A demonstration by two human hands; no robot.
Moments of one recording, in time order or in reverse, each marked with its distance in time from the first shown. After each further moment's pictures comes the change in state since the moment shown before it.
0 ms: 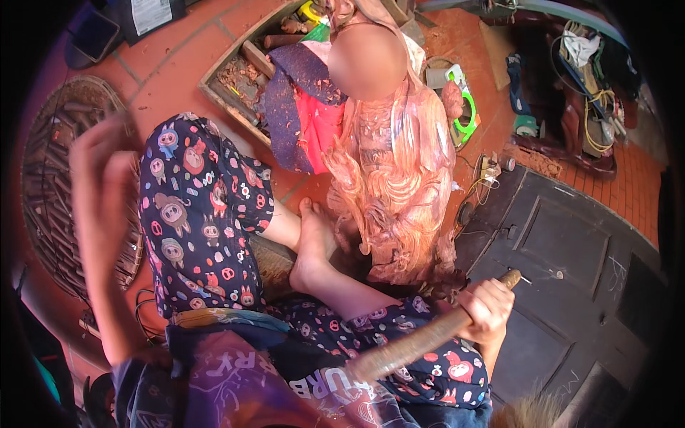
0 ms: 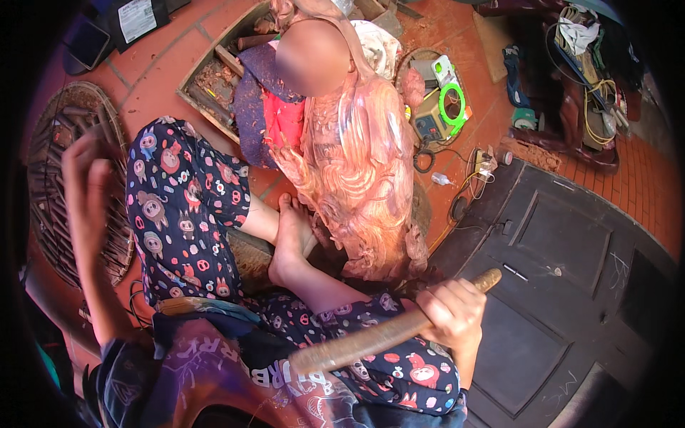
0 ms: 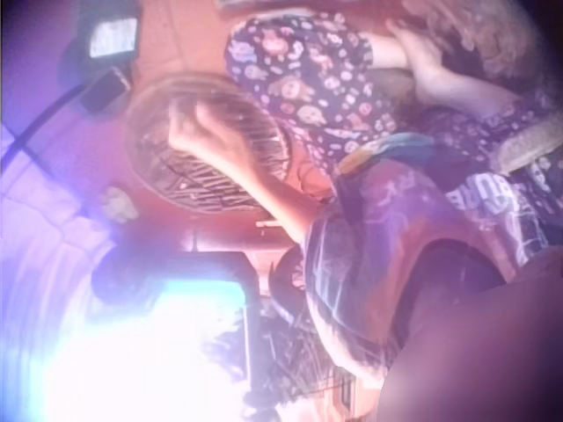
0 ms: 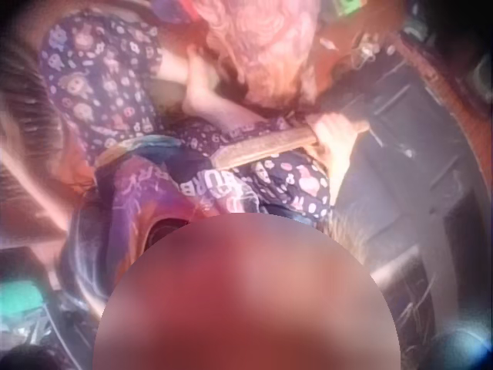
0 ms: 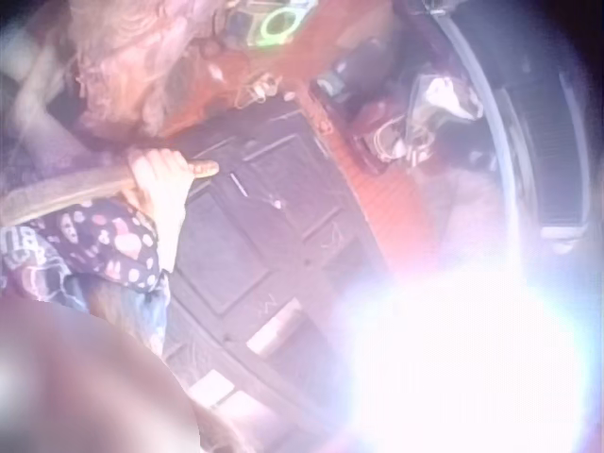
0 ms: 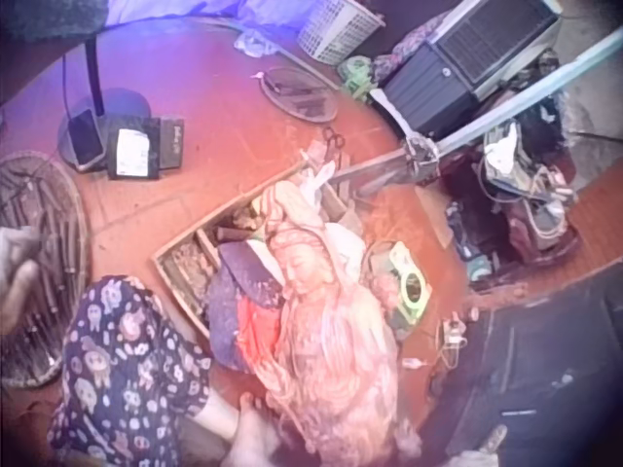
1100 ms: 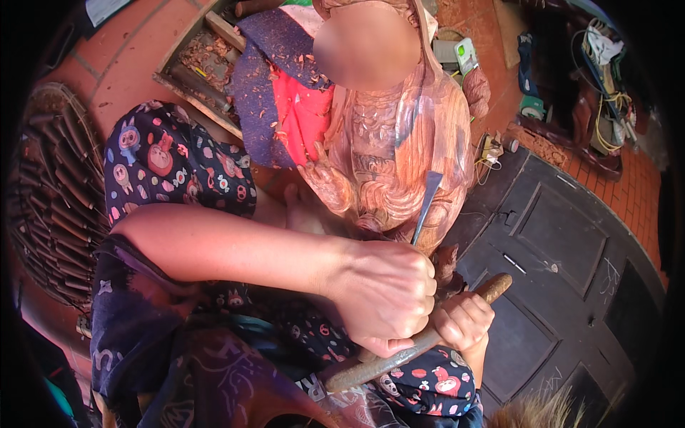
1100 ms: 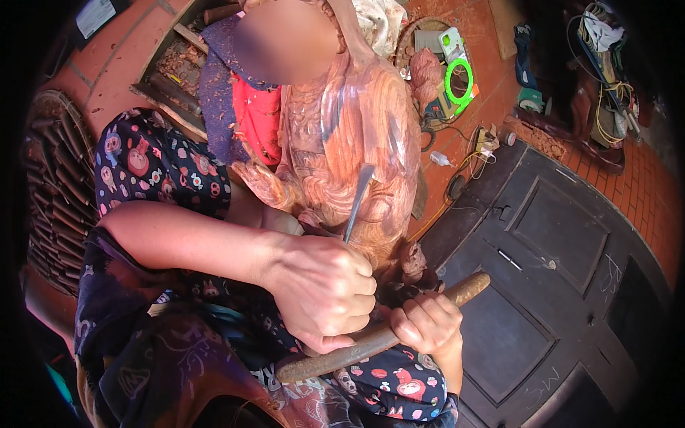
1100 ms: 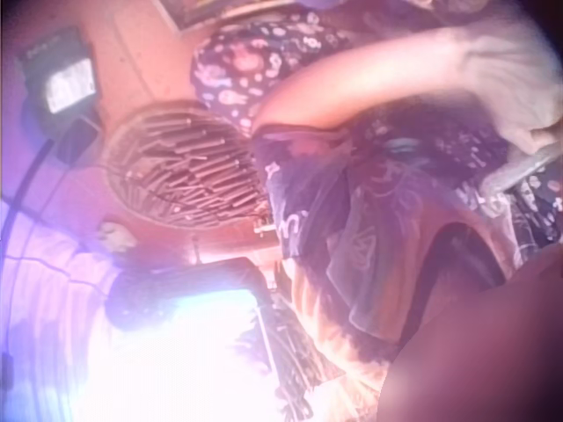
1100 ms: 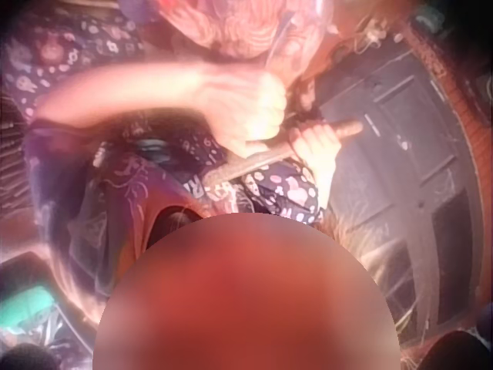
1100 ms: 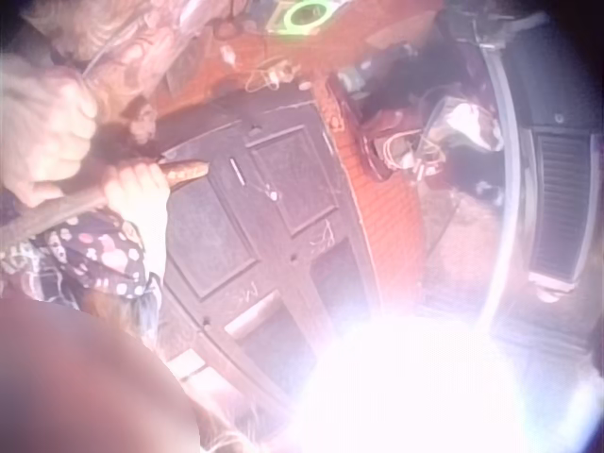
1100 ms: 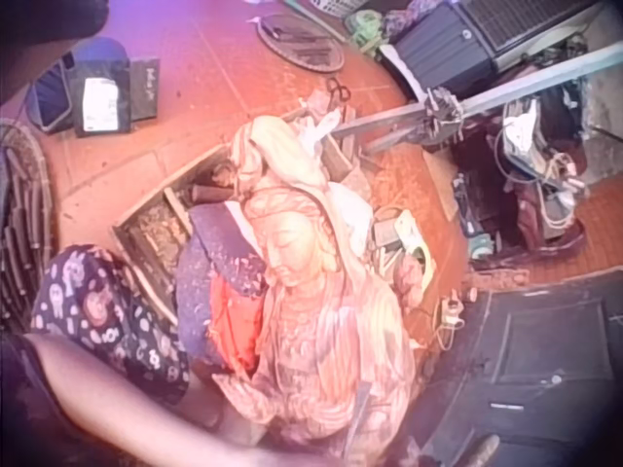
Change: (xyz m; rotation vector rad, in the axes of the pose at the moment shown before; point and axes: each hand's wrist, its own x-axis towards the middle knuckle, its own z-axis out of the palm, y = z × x) left_hand -0.006 0.209 0.201 -1.128 -0.564 1.240; right_hand -0.005 0.000 0.022 -0.101 -0.024 -0.064
